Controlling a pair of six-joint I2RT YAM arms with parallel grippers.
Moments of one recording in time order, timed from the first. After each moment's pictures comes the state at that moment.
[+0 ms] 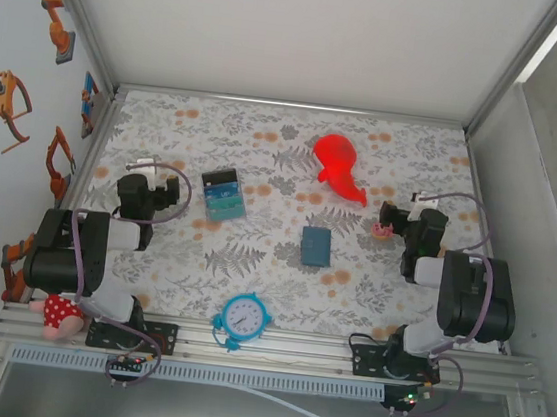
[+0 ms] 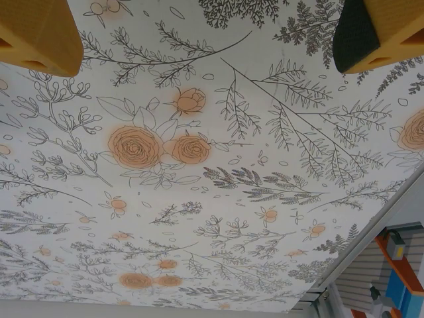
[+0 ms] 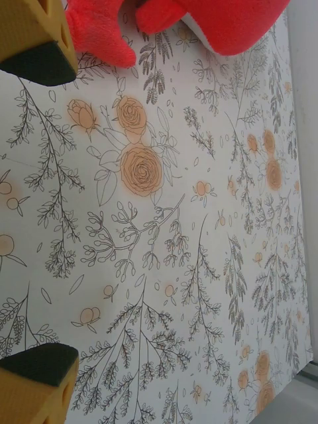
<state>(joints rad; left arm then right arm) -0.03 1.55 0.39 0.73 -0.13 -0.03 -0.07 1.54 0.37 0.77 -0.05 0.04</state>
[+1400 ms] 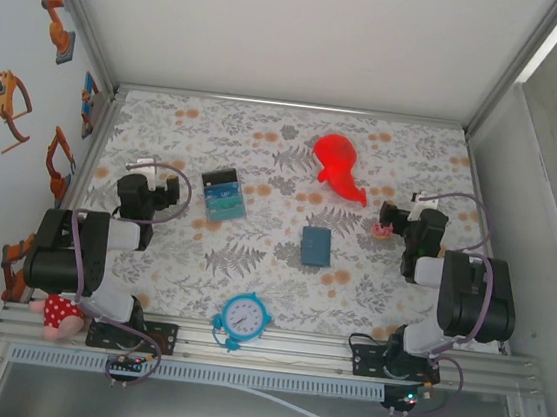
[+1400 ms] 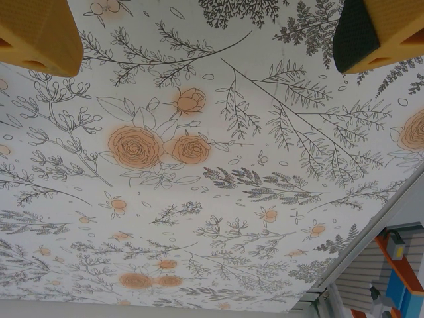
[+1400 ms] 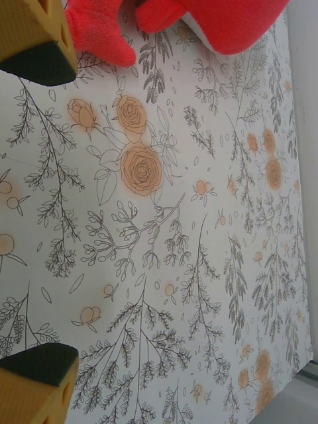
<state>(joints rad) -0.03 1.55 0.39 0.73 -0.13 -0.03 -0.07 1.54 0.37 0.76 -0.04 0.04</state>
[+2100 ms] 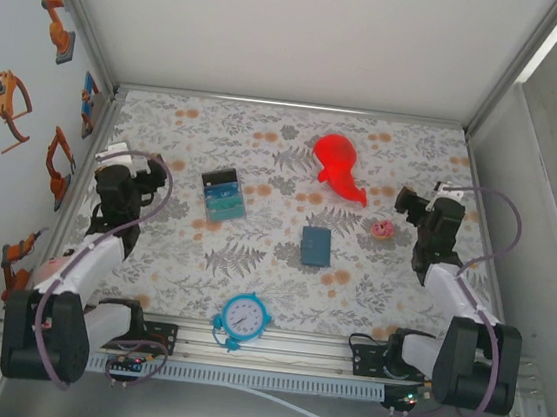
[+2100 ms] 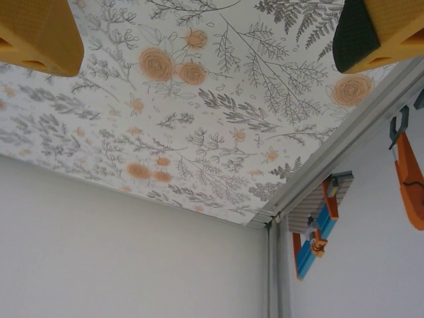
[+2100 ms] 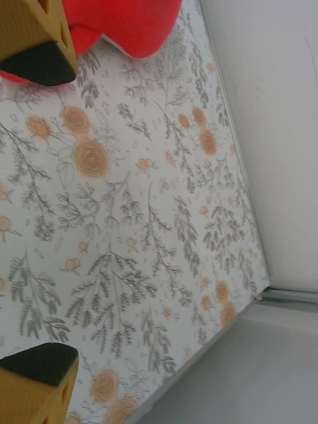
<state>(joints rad) -0.04 1.04 0.46 0.31 -0.23 -0.22 -0.05 1.14 0.50 0.24 0.10 0.20</state>
